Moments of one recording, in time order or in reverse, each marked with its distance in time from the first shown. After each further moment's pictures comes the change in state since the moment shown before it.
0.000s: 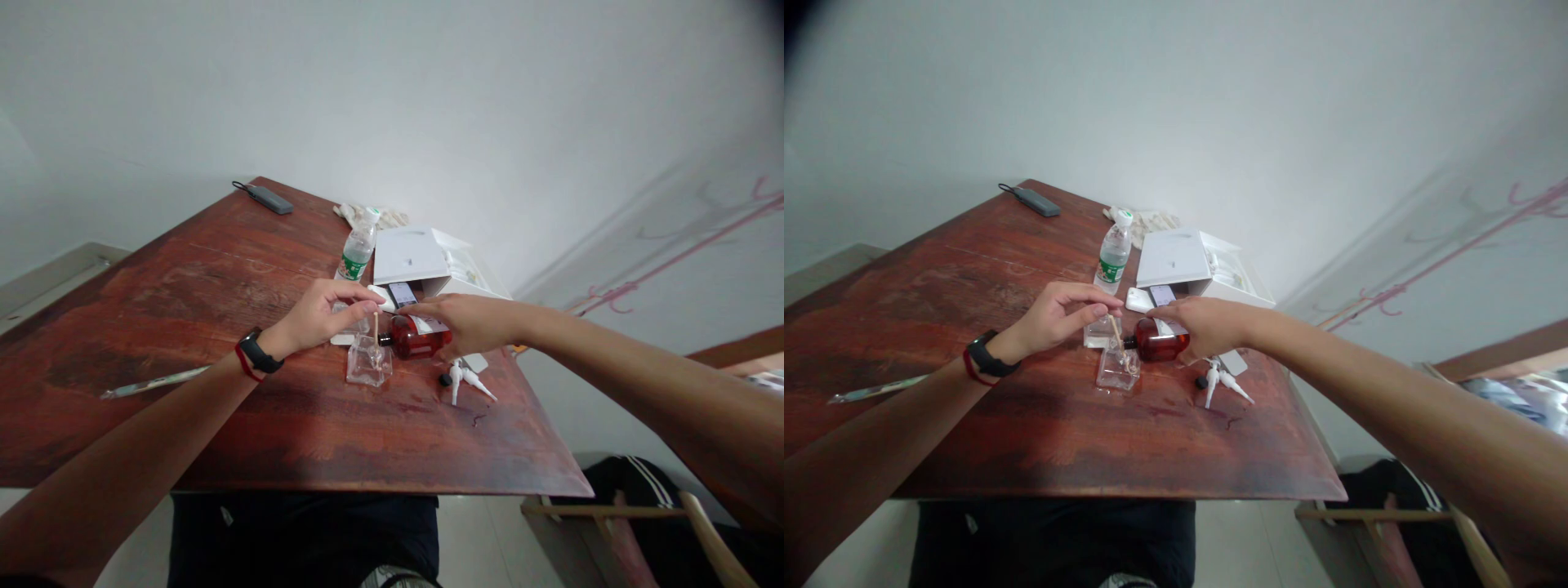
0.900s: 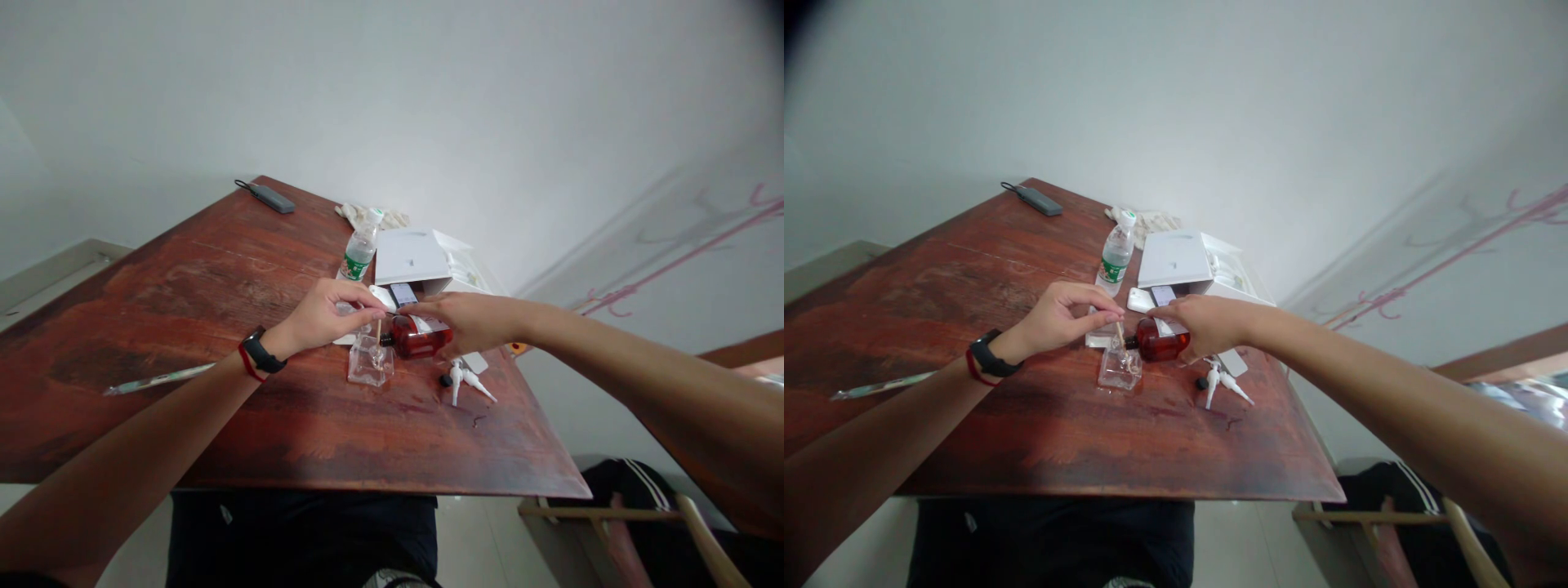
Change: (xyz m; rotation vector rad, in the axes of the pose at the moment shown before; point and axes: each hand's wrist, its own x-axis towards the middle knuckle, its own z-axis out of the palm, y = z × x) left_hand 0.001 -0.001 0.005 -0.033 0.036 0.068; right_hand 0.002 0.001 -0.004 -0.081 -0.037 0.012
